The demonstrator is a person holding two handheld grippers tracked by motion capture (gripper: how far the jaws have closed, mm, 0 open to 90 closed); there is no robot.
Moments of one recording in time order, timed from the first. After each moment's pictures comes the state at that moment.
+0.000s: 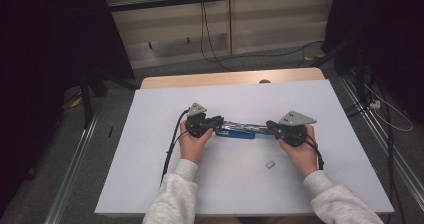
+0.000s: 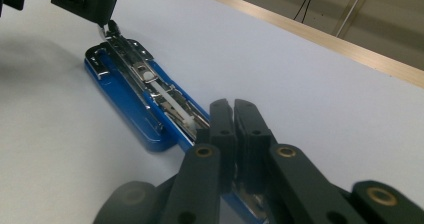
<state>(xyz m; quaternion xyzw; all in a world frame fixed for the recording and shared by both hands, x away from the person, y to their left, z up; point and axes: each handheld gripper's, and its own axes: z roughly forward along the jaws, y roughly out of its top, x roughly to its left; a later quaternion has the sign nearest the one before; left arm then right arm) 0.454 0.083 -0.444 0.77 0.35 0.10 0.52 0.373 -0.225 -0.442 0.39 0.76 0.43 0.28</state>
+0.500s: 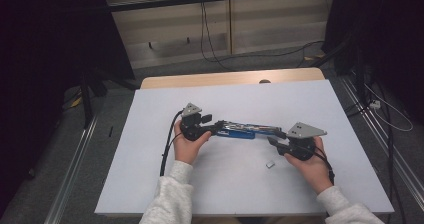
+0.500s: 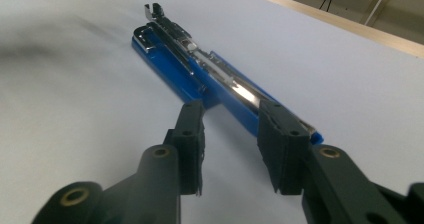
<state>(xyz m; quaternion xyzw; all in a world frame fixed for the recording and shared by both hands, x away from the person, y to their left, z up) 0.438 0.093 -0.428 0.77 0.37 0.10 0.51 0.335 -0.236 -0.445 0.38 0.77 0.45 0.25</state>
